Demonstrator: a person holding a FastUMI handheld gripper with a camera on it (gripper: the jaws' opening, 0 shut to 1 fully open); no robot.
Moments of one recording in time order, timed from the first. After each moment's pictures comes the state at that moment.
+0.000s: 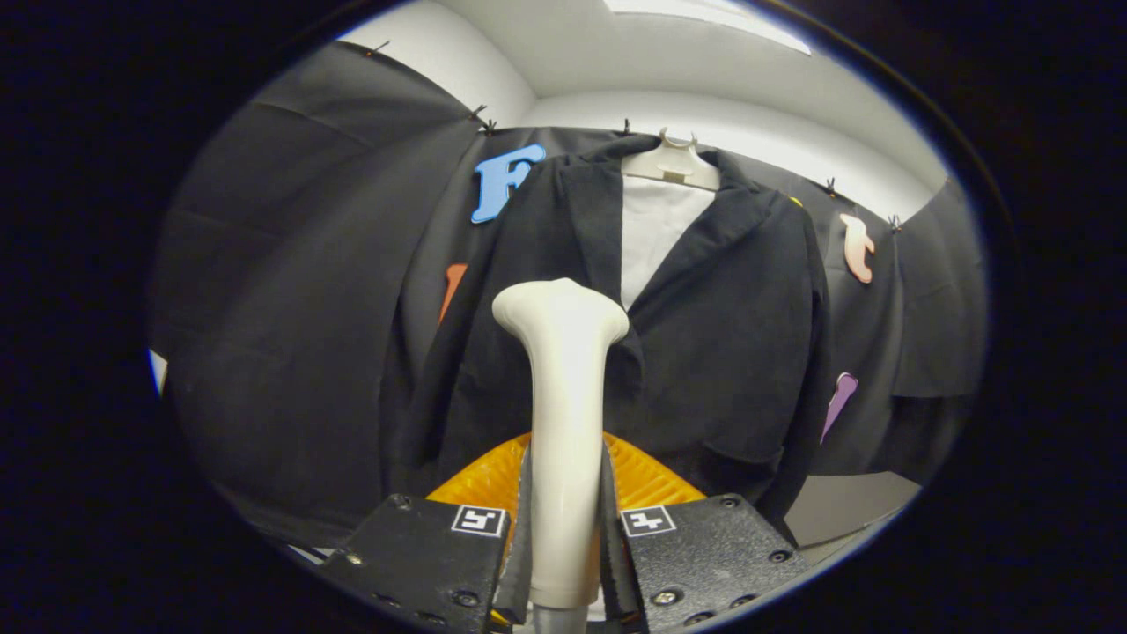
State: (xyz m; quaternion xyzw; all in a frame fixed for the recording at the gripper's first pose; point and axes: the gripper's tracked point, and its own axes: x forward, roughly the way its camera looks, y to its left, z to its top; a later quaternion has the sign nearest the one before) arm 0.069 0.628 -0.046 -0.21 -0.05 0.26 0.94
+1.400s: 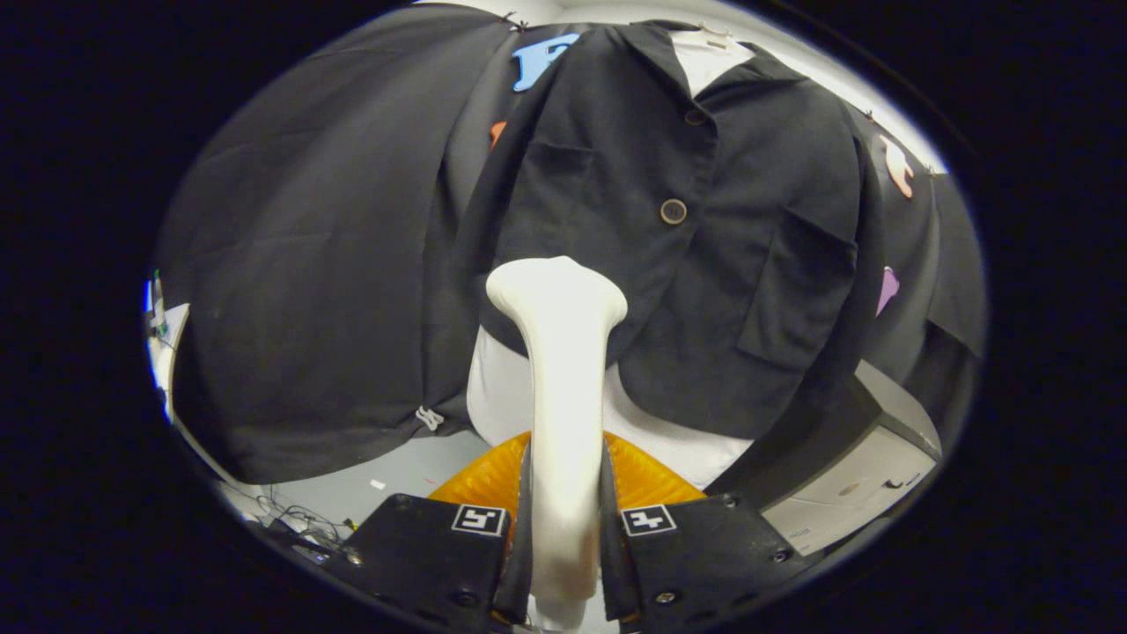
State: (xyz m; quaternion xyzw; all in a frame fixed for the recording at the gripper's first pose) arm 0.043 0.559 -0.229 -0.28 0.18 0.26 0.90
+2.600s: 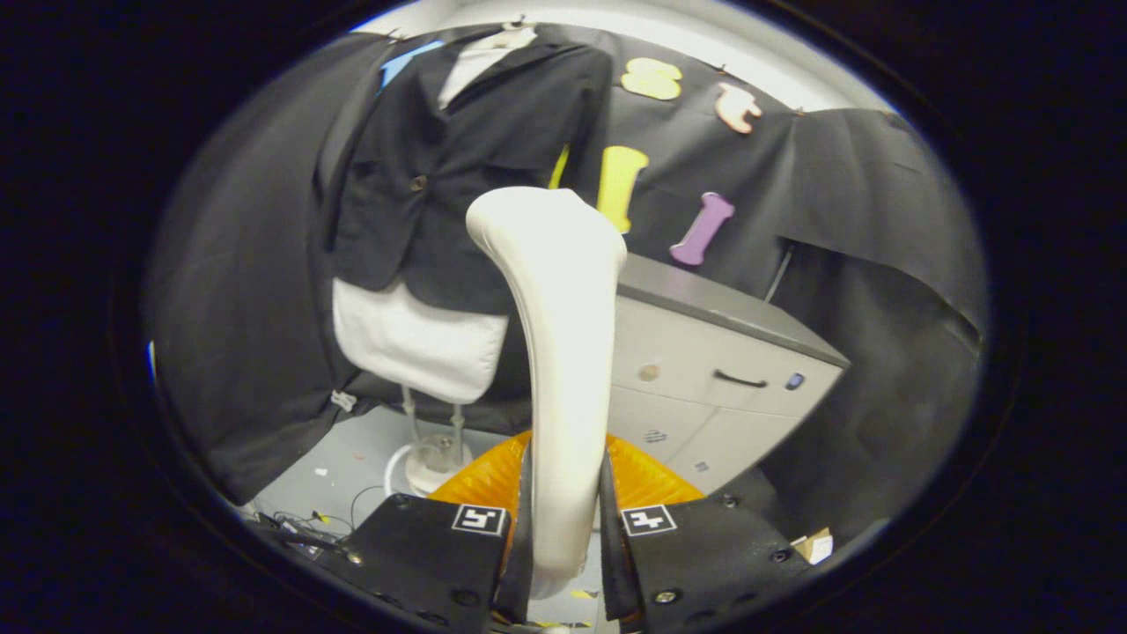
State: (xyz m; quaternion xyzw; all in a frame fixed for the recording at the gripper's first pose) arm -0.022 0.270 -0.111 -0.22 0.18 0.05 0.96
